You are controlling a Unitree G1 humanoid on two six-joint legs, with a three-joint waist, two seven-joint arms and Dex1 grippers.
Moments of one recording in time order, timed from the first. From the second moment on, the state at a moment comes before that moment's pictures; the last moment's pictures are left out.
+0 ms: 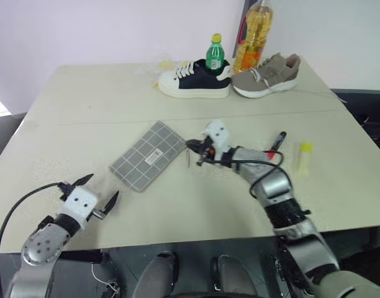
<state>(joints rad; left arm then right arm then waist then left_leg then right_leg) 0.29 0.59 0.20 -0.23 0.04 -0.09 -0.46 -0.65 -0.17 0.26 0.24 0.15 0.43 0.57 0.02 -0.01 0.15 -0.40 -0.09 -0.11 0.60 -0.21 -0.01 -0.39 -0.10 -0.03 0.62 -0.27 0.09</state>
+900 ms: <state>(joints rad) -0.01 0.72 0.02 0.03 0.21 -0.30 -0.55 -0.81 -0.01 0.27 0.66 -0.03 0.32 0.51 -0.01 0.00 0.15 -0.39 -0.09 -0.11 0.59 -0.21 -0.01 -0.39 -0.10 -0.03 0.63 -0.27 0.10</state>
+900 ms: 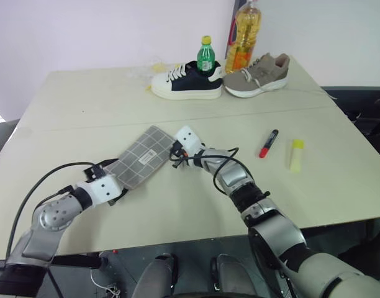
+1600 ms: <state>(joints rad) -0.05 0.69 -0.04 0.15 0.18 -0.50 -0.52 -0.81 0.00 0.27 0.66 -0.04 0.30 0.50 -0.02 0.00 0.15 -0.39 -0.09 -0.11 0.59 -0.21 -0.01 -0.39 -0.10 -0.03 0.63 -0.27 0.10</state>
